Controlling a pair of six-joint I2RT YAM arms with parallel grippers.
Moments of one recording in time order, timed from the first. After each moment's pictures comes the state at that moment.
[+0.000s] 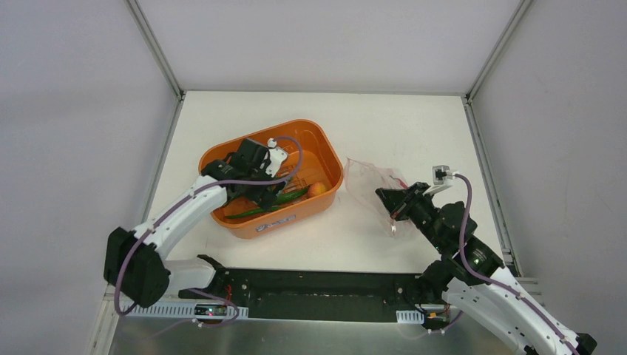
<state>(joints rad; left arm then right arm) -0.50 1.27 0.97 -0.77 -0.05 0.18 0.77 0.37 0.51 -0.24 0.18 0.74</state>
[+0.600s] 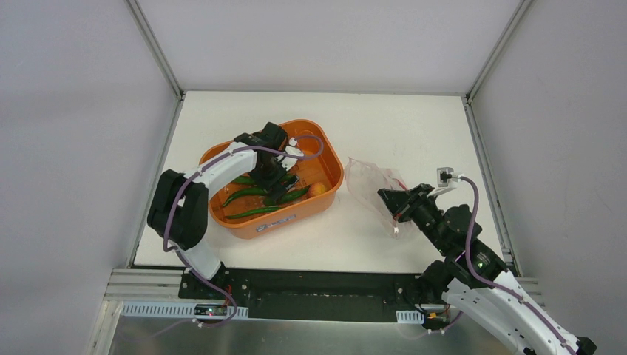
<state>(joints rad) -0.47 1.70 1.21 -0.84 0.06 0.34 0.77 0.32 0.51 -0.25 0.18 0.76</state>
